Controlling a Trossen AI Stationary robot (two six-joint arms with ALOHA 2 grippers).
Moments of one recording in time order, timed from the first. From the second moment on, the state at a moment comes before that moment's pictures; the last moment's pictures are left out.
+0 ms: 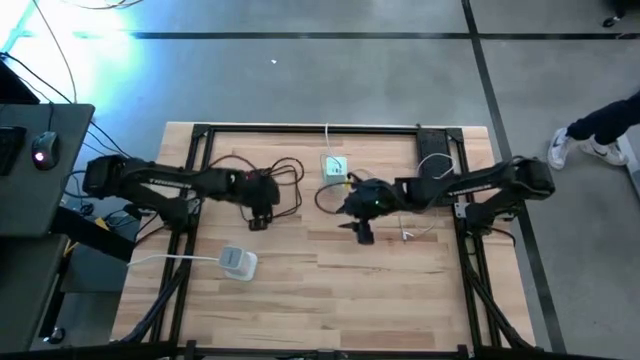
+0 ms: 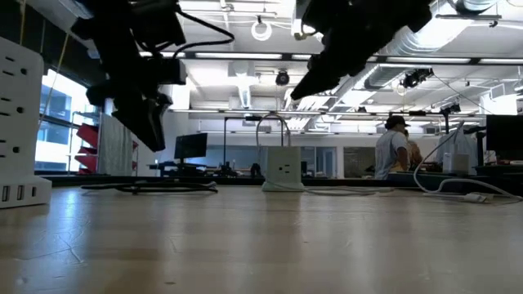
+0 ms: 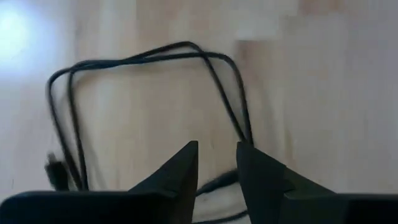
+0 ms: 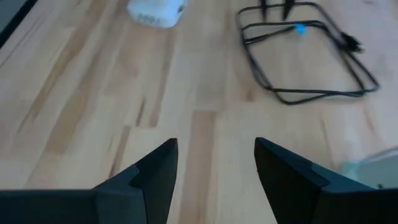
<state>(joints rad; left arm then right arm) 0.14 1.32 0.77 -0.61 -0.09 0.26 0.05 1.50 0.95 -0.19 -0.06 -0.10</state>
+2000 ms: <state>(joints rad) -0.29 1.25 0.78 0.08 -0.45 -0.04 0.27 1.67 0.69 0.93 0.38 -0.09</state>
